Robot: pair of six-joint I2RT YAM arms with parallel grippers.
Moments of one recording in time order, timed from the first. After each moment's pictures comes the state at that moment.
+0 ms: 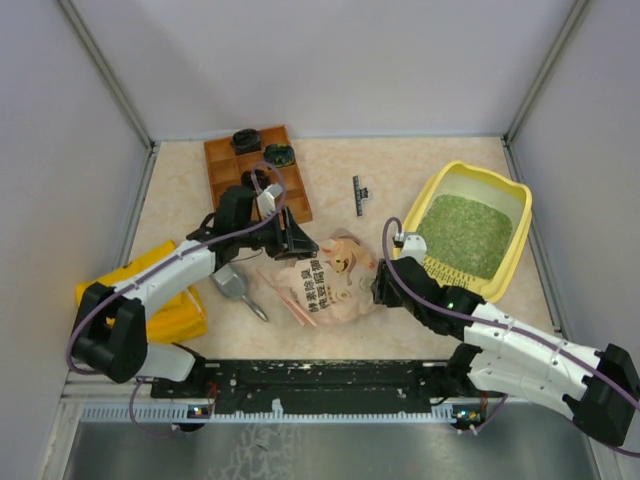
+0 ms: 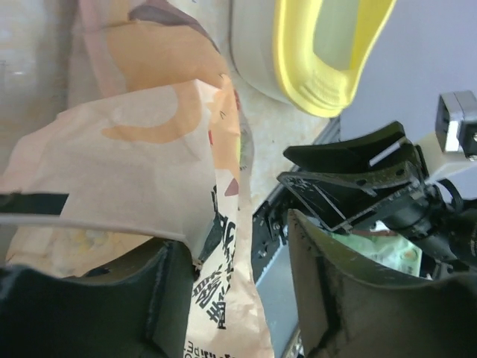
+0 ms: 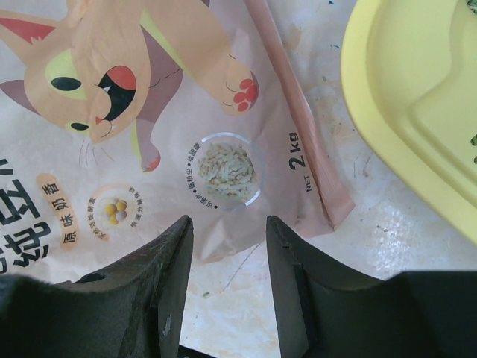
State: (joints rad) left arm -0.47 1.40 0.86 -0.04 0.68 -0.80; right arm 0.89 0.85 0.56 -0.44 0.39 0.70
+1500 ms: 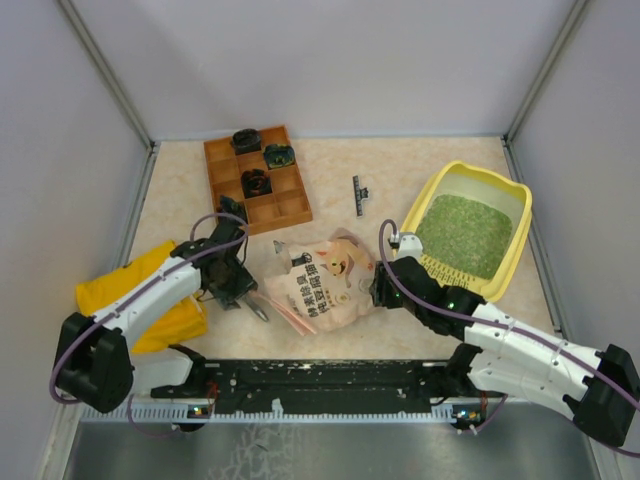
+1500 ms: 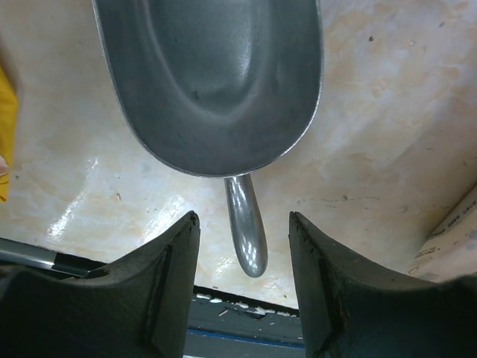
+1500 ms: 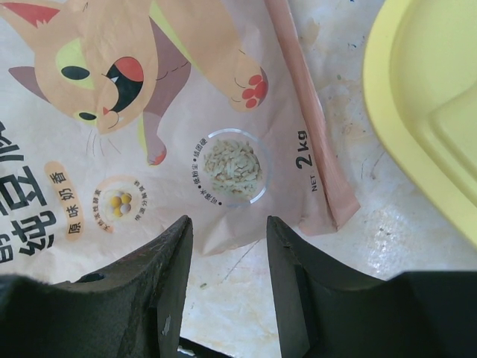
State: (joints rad) left arm -0.45 1.22 0.78 -0.86 -0.11 -1.09; right arm 0.89 0.85 0.56 -0.44 0.35 0.63
